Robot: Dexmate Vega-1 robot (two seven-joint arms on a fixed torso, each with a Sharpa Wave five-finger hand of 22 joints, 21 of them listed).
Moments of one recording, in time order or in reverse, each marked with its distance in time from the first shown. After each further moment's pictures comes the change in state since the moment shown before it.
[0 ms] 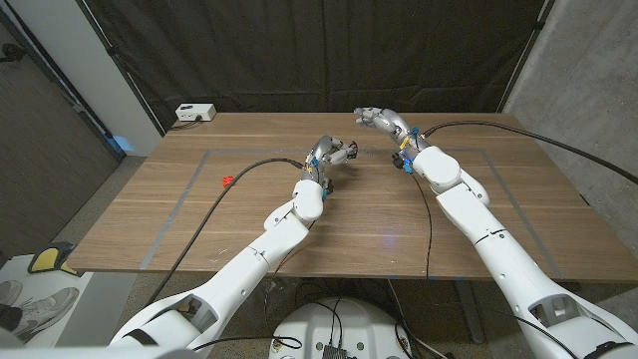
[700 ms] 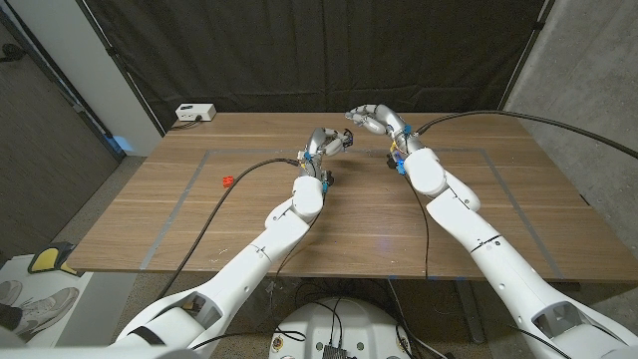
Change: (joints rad) left arm -0.005 -0.033 -0.022 0.035 -0.111 -0.107 0.109; left_hand 0.028 -0.014 0.017 0.000 -0.025 0.025 0.025 0.006 0.023 0.021 0.022 0.000 0.037 0.050 -0.025 -0.005 0.005 0.020 -0.020 0.060 -0.011; right arm -0.027 -0.019 -0.089 -0.100 -0.276 -0.083 -0.196; right_hand 0.125 -0.083 -0.048 -0.024 0.000 0.128 -0.021 0.040 0.014 0.187 -0.061 0.061 0.039 0.221 -0.071 0.146 0.095 0.144 -0.009 0.097 0.027
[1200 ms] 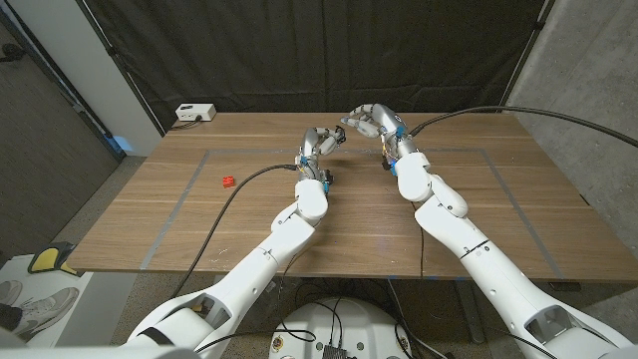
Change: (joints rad) left arm 0.003 -0.056 -0.013 0.068 0.005 -0.059 0.142; left_hand 0.004 -0.004 0.012 -0.004 -0.011 0.005 0.005 -0.009 0.008 0.000 0.000 0.000 0.001 0.007 -0.004 -0.012 0.005 0.005 -0.005 0.027 -0.010; right arm -0.006 0.026 -0.059 -0.015 -0.199 -0.084 -0.116; right_hand 0.172 -0.055 -0.057 0.001 0.019 0.134 -0.008 0.055 0.017 0.173 -0.040 0.085 0.059 0.145 -0.038 0.228 0.174 0.124 -0.028 0.140 0.083
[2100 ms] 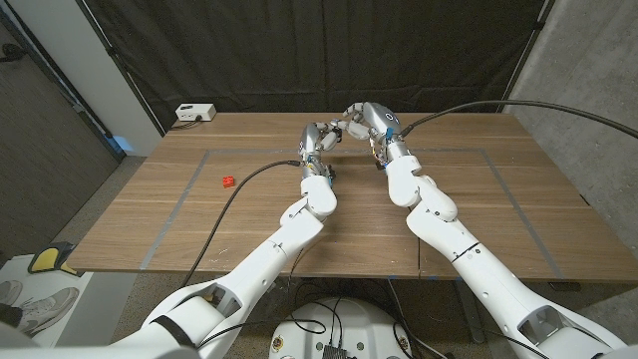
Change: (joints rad) left arm -0.052 -0.043 0.028 0.056 0.091 0.067 0.110; left_hand 0.009 -0.009 0.022 0.008 -0.015 0.015 0.013 -0.019 -0.003 0.009 0.012 0.000 0.011 0.026 -0.002 -0.017 0.005 0.000 0.000 0.042 -0.032; right arm 0.006 0.013 -0.039 0.014 -0.137 0.032 -0.060; right_hand -0.016 -0.024 -0.085 0.047 0.012 0.060 -0.001 0.019 0.011 0.054 -0.008 0.055 0.074 0.016 -0.005 0.125 0.141 -0.009 -0.010 0.089 0.092
